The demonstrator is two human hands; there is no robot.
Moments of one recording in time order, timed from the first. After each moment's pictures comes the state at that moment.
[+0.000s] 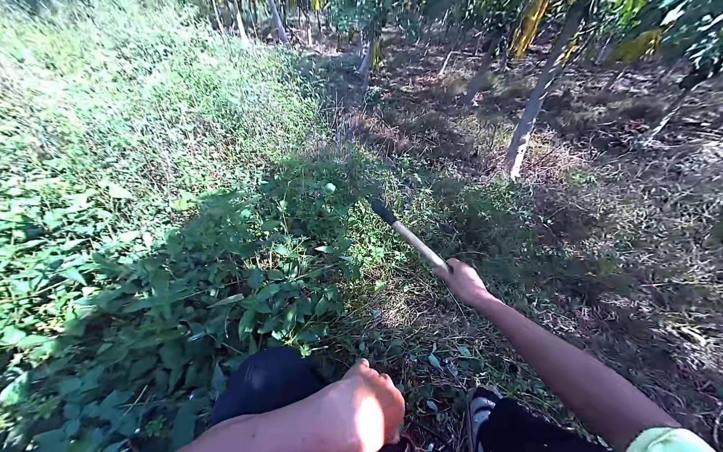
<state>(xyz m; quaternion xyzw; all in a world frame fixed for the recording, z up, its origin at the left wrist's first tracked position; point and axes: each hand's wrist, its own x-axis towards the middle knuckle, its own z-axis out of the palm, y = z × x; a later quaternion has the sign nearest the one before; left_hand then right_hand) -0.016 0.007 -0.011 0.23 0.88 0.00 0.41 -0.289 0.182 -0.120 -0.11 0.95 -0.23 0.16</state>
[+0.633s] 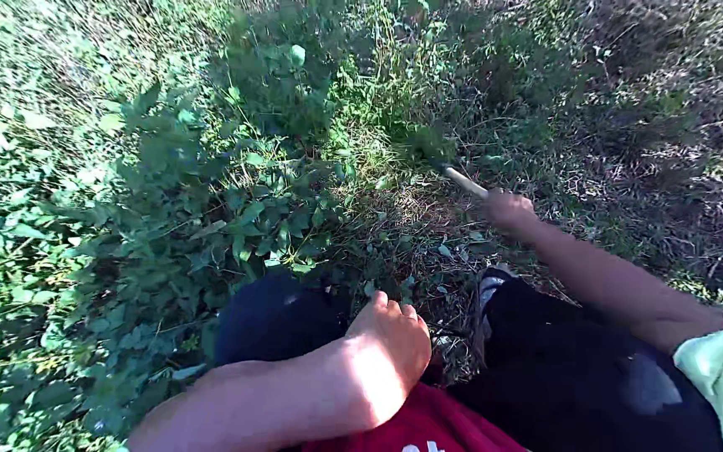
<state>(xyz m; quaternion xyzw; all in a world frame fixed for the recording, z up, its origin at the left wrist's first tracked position) -0.008 0.029 -0.010 0.26 0.86 -0.01 0.44 -0.255 0.247 -0.190 -0.06 0.97 0.03 0.23</state>
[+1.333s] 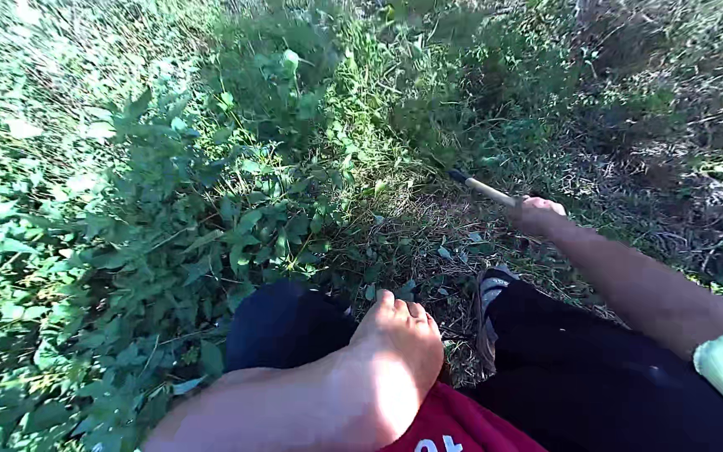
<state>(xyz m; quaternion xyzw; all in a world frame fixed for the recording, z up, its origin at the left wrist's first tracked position) -0.012 0.023 0.000 0.26 0.88 0.01 0.40 -0.280 0.308 -0.208 0.01 0.97 0.02 0.24</state>
